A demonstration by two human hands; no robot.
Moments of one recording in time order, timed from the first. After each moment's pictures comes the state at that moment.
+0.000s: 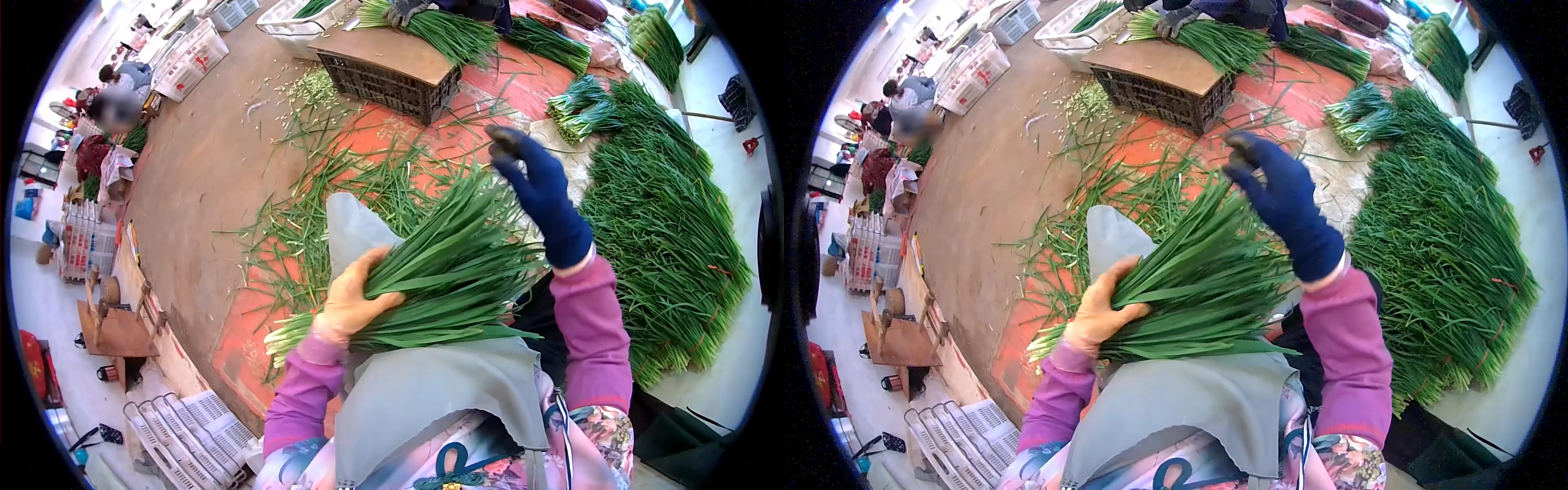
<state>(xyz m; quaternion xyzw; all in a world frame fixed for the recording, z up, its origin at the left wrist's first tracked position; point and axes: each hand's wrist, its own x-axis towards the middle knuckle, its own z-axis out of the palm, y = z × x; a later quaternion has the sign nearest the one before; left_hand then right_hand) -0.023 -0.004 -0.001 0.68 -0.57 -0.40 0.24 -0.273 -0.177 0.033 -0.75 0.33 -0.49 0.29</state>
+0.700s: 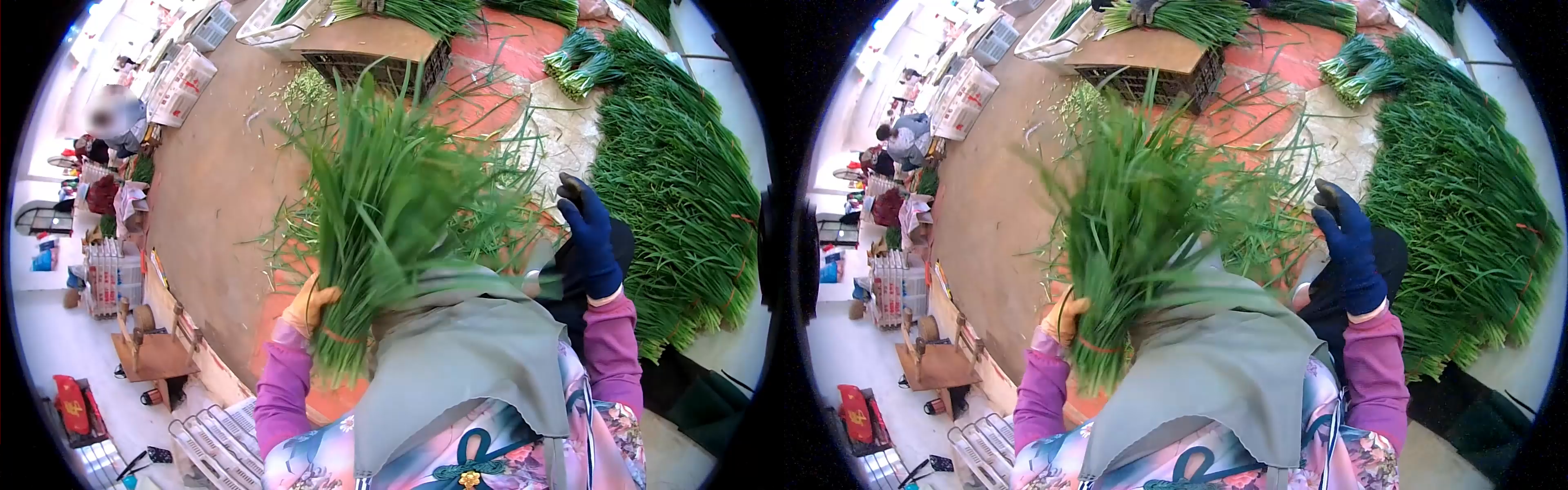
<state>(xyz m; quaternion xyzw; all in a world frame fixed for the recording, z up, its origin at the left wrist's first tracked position) 0.086 0.021 -0.025 0.58 -0.28 -0.71 0.29 -0.368 -0.092 -0.044 -0.57 0.51 -0.48 0.43</state>
